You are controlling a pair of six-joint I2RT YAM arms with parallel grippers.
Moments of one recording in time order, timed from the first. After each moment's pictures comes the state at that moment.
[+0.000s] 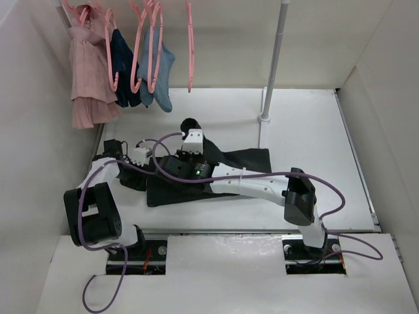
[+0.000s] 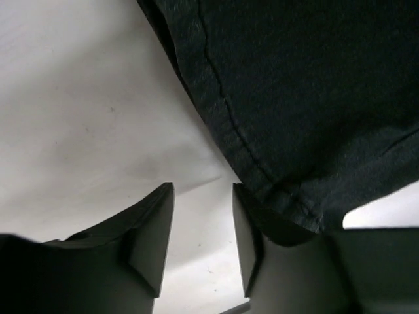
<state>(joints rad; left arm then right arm) 0.23 1.40 0.77 -0.72 0.36 0.59 1.25 2.02 1.83 -0.80 1.07 0.96</state>
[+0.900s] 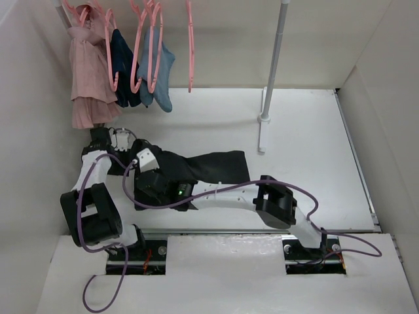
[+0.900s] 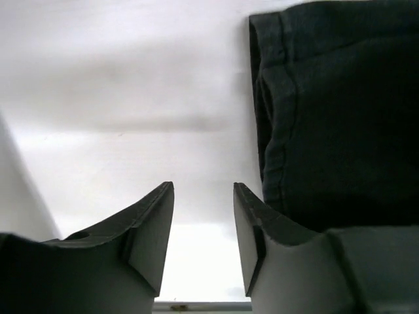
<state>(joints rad) 0.29 1.42 0.91 -0.68 0.12 0.38 1.33 2.21 1.85 -0.14 0.60 0.36</state>
